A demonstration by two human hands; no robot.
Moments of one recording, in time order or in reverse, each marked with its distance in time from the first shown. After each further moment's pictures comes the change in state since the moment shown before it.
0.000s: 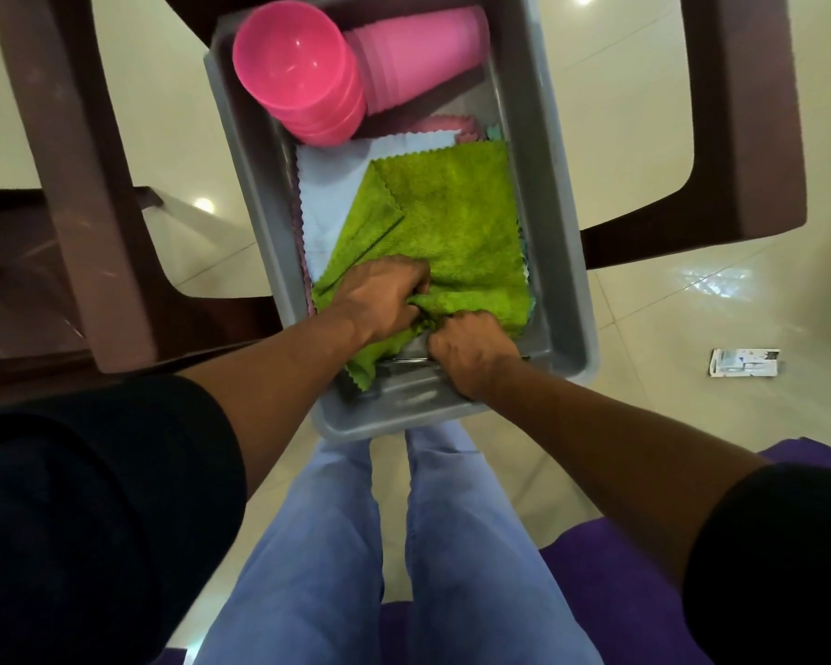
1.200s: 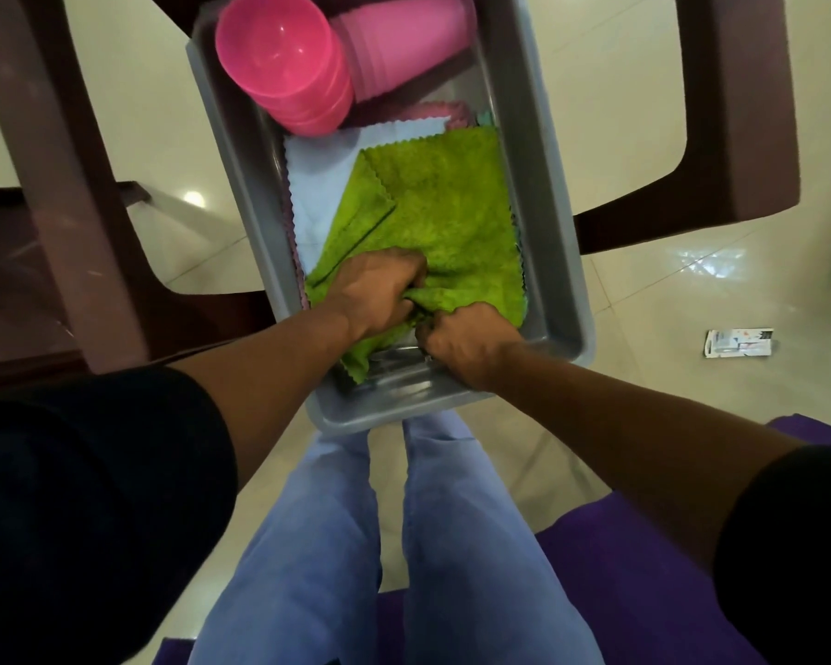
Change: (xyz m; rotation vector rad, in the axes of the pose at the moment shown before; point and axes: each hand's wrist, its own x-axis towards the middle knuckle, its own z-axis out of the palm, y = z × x) left_hand 0.000 0.006 -0.002 0.057 -0.025 0.057; right_hand -0.017 0.011 -0.017 -0.023 -0.034 -0.124
